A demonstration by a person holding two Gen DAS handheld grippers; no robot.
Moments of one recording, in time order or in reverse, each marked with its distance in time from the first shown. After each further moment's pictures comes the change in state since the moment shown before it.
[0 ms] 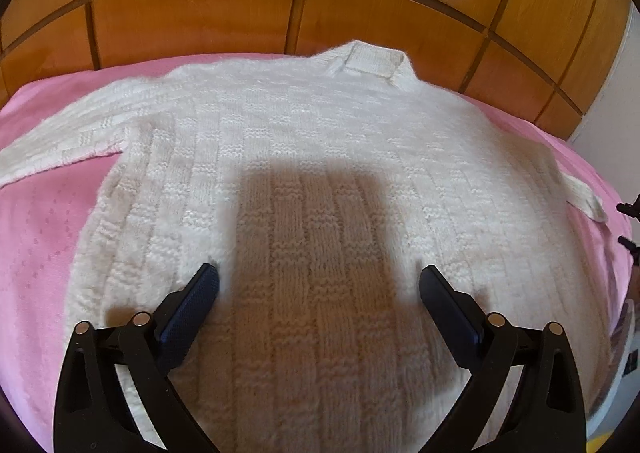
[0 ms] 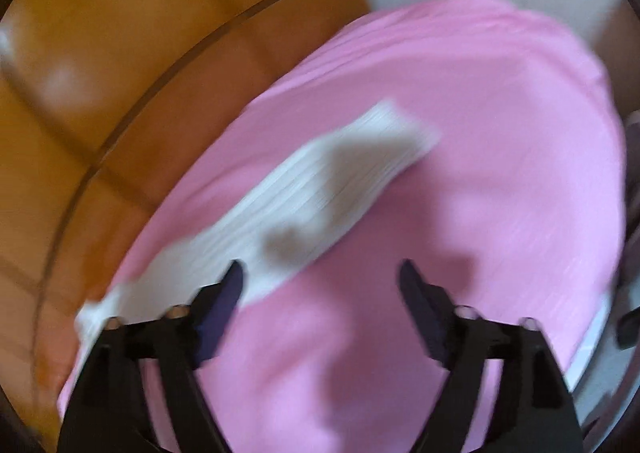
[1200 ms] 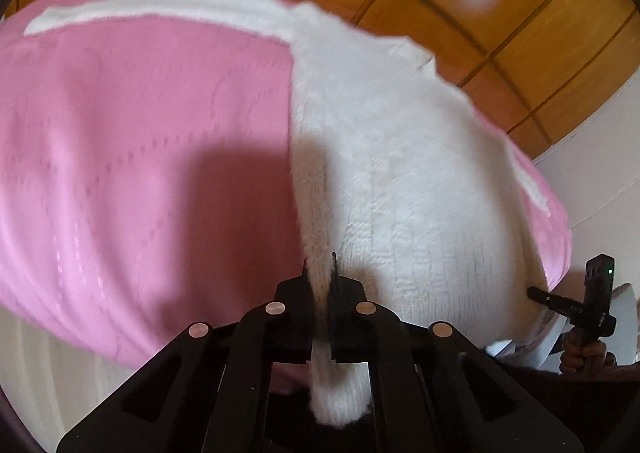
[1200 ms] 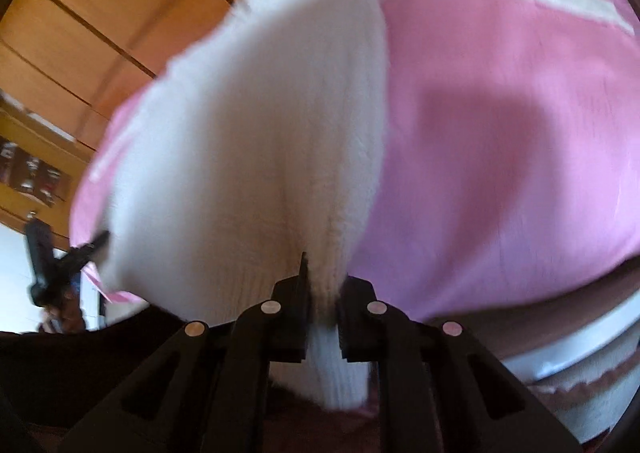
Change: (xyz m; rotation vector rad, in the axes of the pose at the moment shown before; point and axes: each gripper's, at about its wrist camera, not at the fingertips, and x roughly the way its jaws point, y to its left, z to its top) left arm -0.127 0.110 -0.123 -0.220 0.114 -0.150; right arm -0.026 0.079 -0.245 -0.498 0.493 0.194
